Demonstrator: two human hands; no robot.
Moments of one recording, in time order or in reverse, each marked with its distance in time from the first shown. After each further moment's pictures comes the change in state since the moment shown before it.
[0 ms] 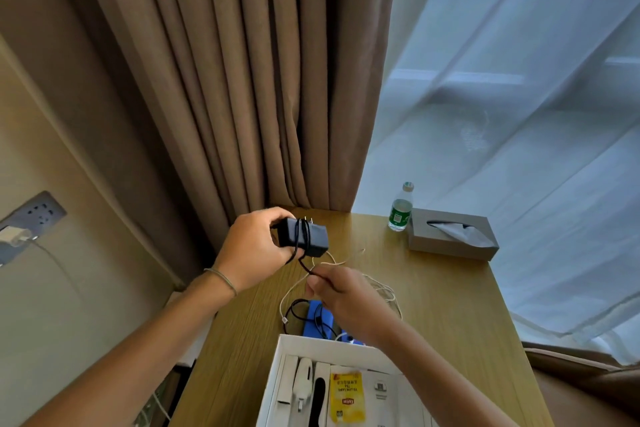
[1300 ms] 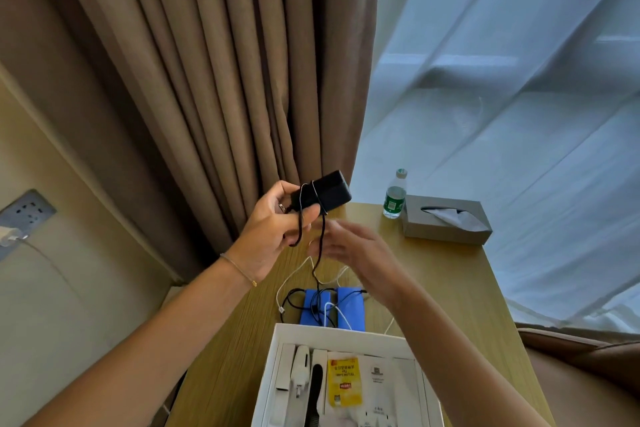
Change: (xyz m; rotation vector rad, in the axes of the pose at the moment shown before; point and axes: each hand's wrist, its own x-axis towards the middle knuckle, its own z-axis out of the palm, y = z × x) left_hand 0.011 0.025 0.025 -1.081 -0.172 -0.247; right_hand 0.016 0.019 -0.034 0.779 0.061 0.086
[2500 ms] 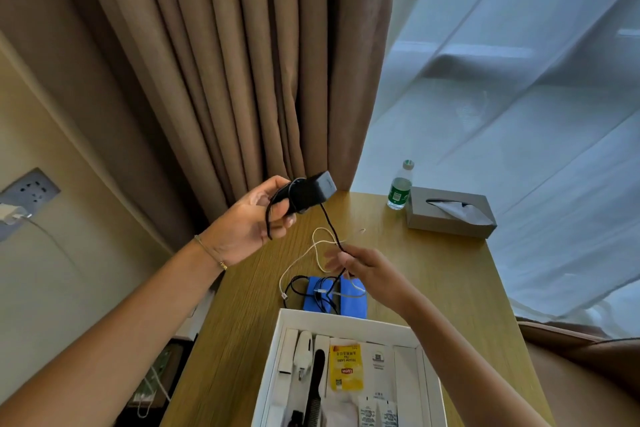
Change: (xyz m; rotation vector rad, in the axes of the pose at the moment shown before) left_hand 0.001 -0.009 -0.063 -0.200 -0.362 -0.132; right_hand -0.005 0.067 -0.026 -0.449 -0.053 0.035
